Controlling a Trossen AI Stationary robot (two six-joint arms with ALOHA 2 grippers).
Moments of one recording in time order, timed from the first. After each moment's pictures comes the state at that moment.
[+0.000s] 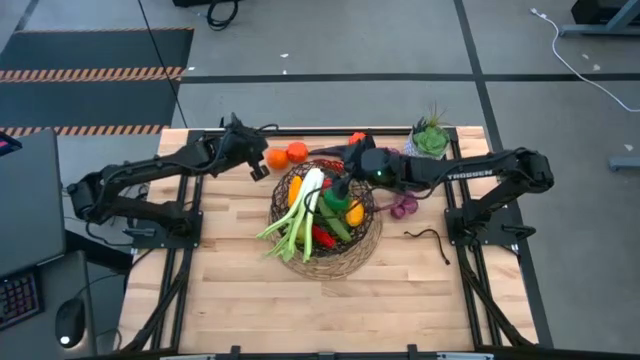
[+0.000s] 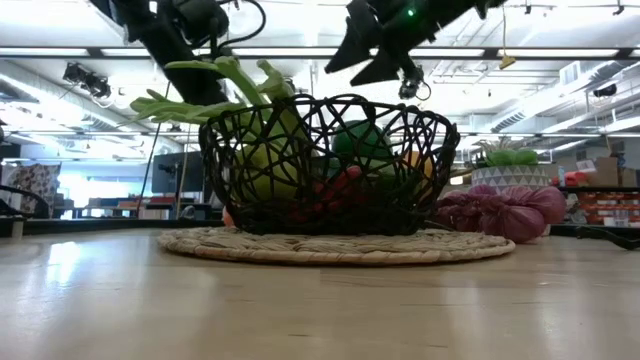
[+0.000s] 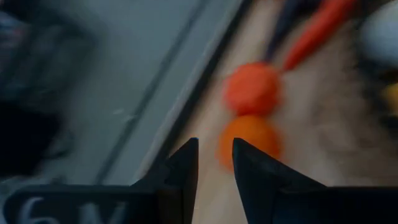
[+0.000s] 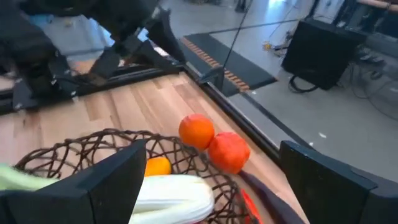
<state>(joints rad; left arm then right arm) 0.49 1.19 0.85 -0.38 -0.38 0.29 -0.10 1.44 1.08 -0.02 0.45 0.11</state>
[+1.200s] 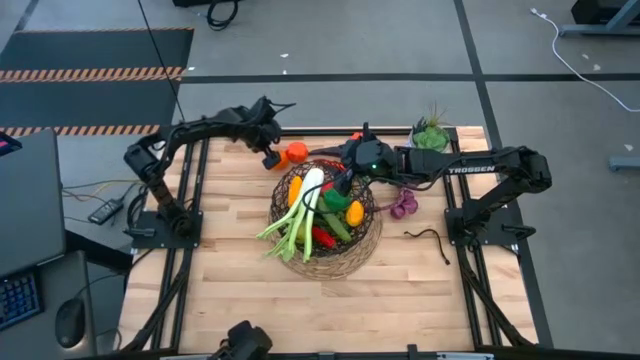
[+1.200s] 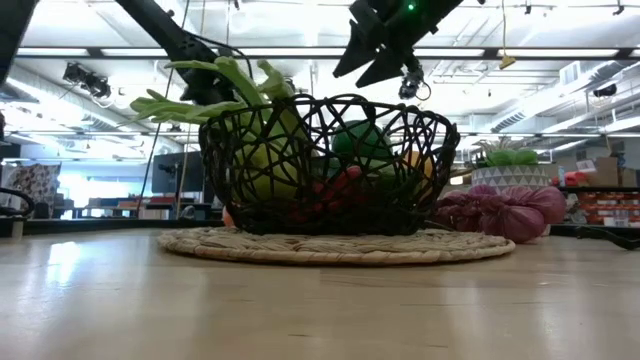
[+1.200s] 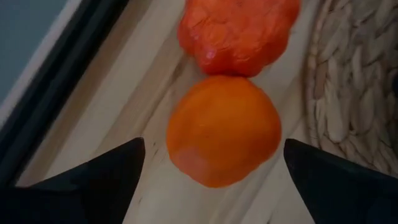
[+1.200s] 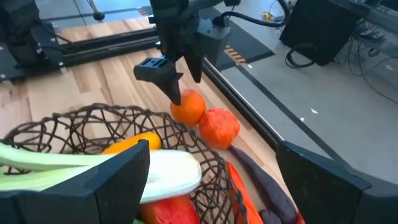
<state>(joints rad) 0.78 1.74 1.17 -0.64 0.13 0.22 -0.11 1.46 1.20 -0.28 0.44 0.14</state>
